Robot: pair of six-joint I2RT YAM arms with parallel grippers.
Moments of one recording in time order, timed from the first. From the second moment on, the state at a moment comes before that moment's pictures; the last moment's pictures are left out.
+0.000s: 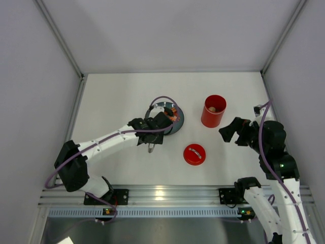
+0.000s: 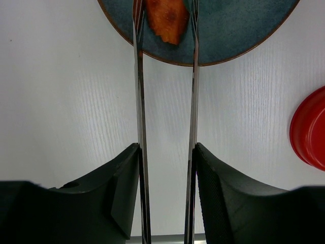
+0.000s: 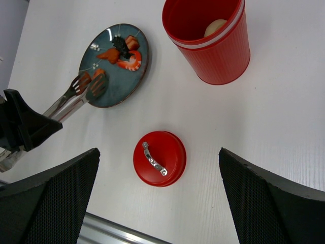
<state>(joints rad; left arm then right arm) -0.91 1.48 1.16 -0.78 -0.45 -0.66 0.11 0.55 0.84 -0.74 -0.23 0.38</state>
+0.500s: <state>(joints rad) -0.90 1.51 1.16 -0.77 -0.43 -0.65 0.11 0.54 0.84 -0.74 -0.23 0.38</state>
